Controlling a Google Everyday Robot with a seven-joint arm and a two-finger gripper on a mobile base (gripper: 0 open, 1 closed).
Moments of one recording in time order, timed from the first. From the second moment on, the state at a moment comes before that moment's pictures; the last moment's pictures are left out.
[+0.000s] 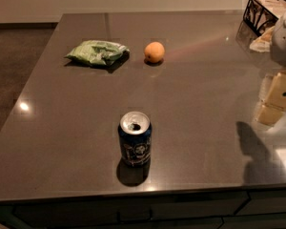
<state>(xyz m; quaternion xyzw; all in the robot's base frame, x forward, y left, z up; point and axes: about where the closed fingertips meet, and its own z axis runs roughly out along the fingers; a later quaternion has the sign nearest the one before) 0.438 -0.217 0.976 -0.60 0.78 -0.03 0.16</state>
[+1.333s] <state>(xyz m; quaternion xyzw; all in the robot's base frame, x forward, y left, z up) 0.559 -0.147 0.981 -0.60 0.76 -0.02 0.24</state>
